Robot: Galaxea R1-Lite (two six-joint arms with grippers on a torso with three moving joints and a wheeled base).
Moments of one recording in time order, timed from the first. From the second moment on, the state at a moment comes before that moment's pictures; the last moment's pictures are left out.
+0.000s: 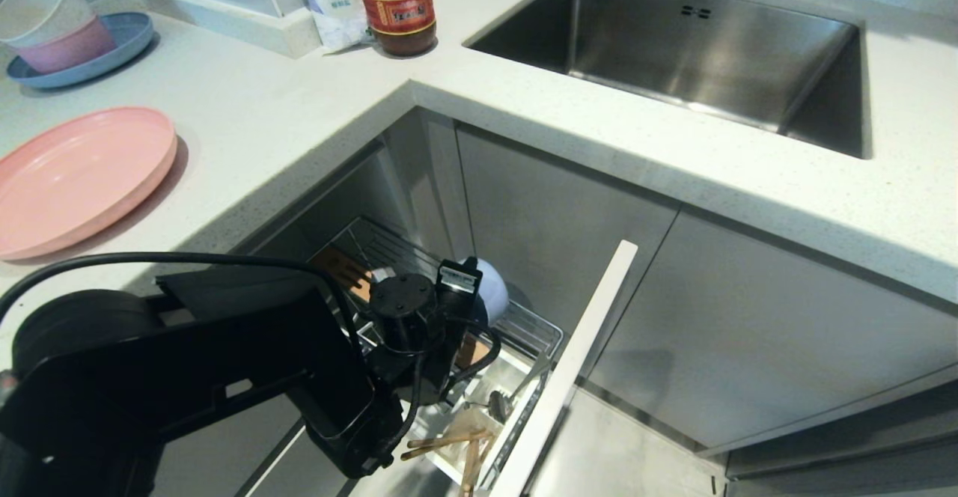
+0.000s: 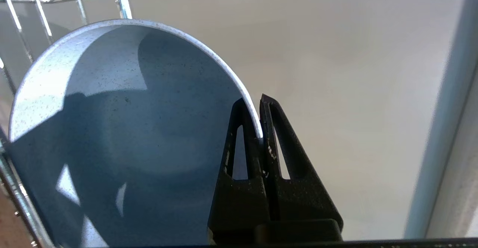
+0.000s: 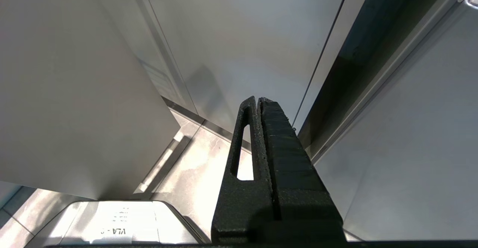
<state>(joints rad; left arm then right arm) -0.67 2.23 -0.81 -1.51 0.41 -1.22 0.01 0.00 0.00 0.00 0.00 0.02</state>
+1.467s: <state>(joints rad) -0.69 1.82 -0.83 -0.65 0.44 -1.40 0.01 0.00 0.00 0.00 0.00 0.02</state>
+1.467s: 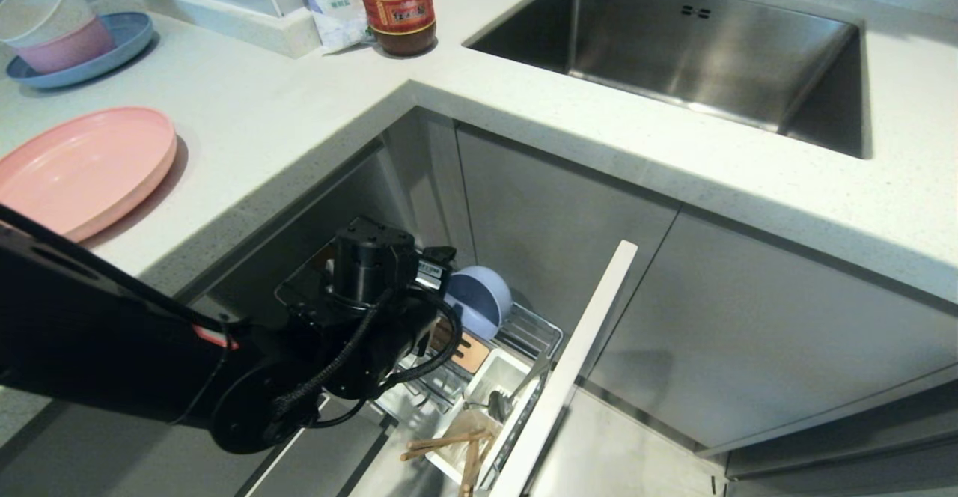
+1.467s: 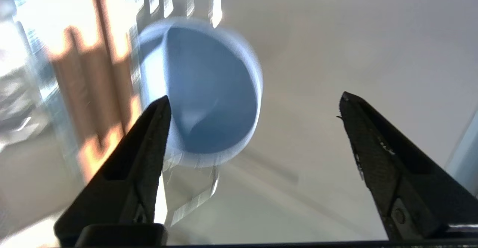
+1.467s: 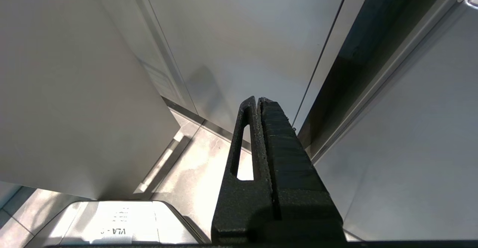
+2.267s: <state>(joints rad) -0.85 1.42 -0.98 -0.26 0.48 -1.06 0.01 0.00 0.00 0.00 0.00 0.02</state>
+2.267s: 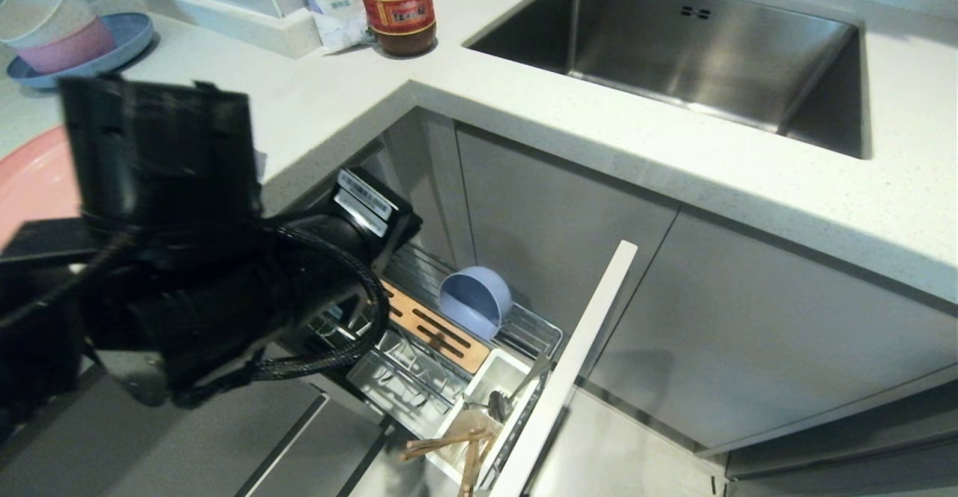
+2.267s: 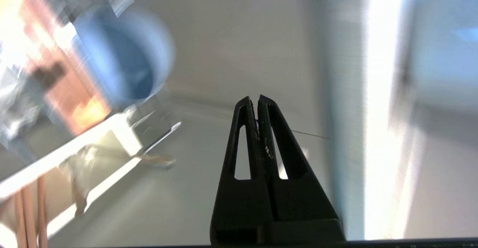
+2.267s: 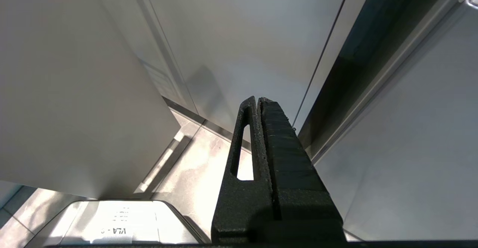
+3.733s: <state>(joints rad) -0.30 1.33 -1.55 0.47 0.60 -0.17 0.01 0.00 0.00 0.00 0.00 0.02</state>
